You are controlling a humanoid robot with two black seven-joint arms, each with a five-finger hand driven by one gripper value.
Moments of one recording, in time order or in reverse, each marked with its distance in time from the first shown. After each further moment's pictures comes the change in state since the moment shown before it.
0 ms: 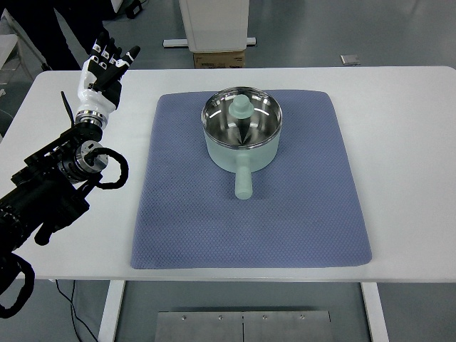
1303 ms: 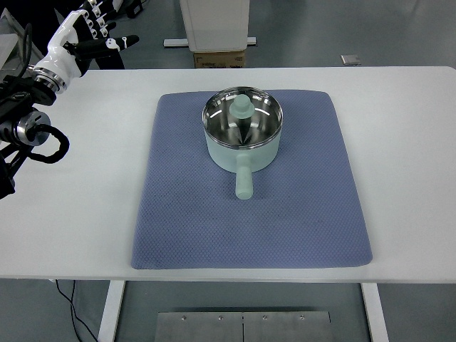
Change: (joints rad) left arm -0.082 0.315 0.011 -0.297 0.631 -0.011 0.149; right arm 0.000 0.000 0.000 0.000 0.000 0.000 0.000
